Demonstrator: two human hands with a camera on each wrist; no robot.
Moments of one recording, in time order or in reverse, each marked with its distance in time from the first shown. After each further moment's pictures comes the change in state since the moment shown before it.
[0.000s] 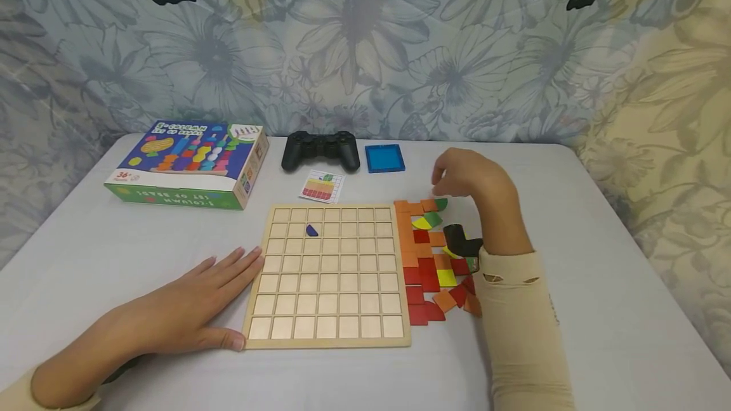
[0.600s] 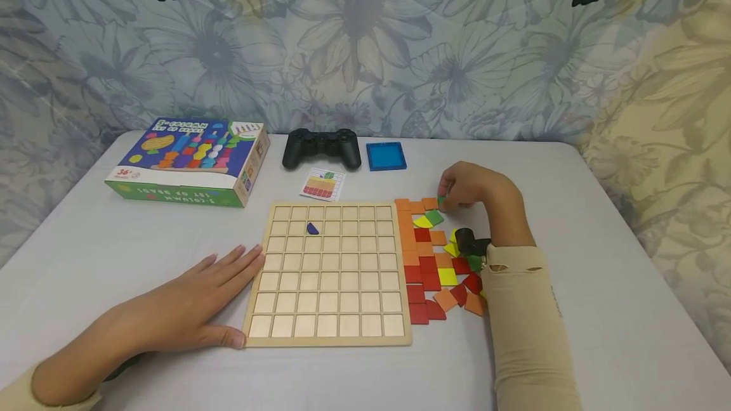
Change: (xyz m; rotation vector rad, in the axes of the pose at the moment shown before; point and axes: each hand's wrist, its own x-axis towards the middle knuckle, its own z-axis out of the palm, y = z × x) left_hand 0.002 0.000 -0.001 0.004 -0.029 -0.033; right_hand 0.031 0.049 0.022 0.158 -0.088 -0.043
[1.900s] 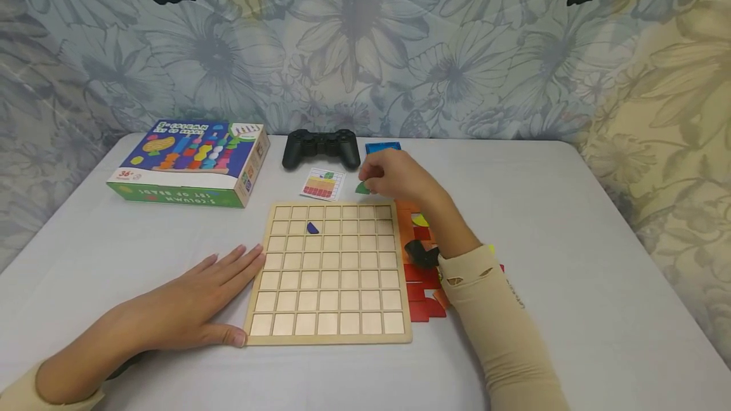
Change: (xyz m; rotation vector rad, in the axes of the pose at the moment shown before) left_hand 0.000 0.001 -0.001 0.001 -0.002 -0.002; right_hand 0.012 -0.100 0.038 0.135 0.205 -0.342
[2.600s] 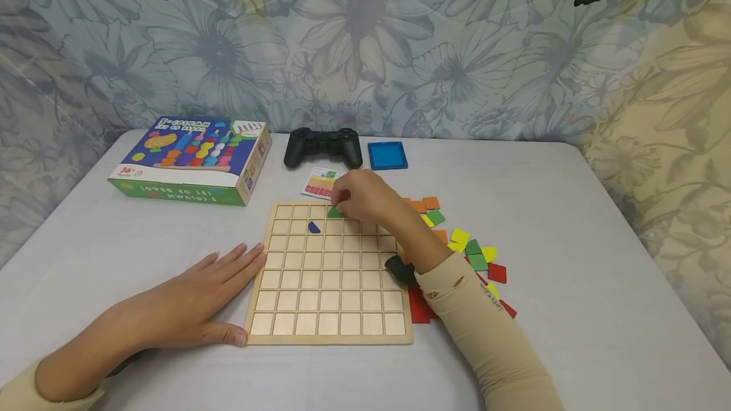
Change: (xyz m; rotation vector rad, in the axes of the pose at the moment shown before) left_hand 0.001 0.000 0.000 0.000 -0.014 -0.011; right_hand 0.013 -0.024 0.047 -0.072 -0.063 -0.115
